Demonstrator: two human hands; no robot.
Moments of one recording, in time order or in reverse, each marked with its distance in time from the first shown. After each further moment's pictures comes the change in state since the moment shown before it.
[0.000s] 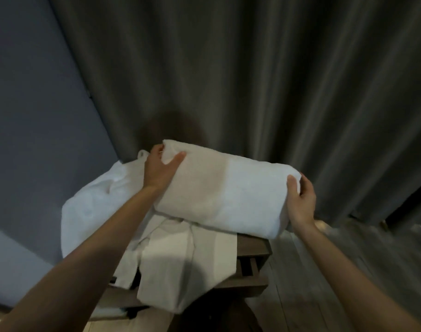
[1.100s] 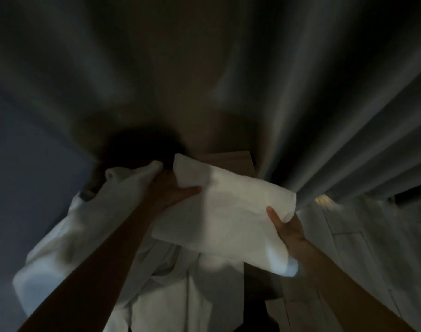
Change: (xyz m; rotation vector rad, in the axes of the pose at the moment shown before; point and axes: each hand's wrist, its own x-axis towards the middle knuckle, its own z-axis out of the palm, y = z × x) left_hand 0.126 -0.064 0.076 0.504 -0.520 -0.248; right_hand 0.070 0.062 0.066 -0.286 -0.281 0.629
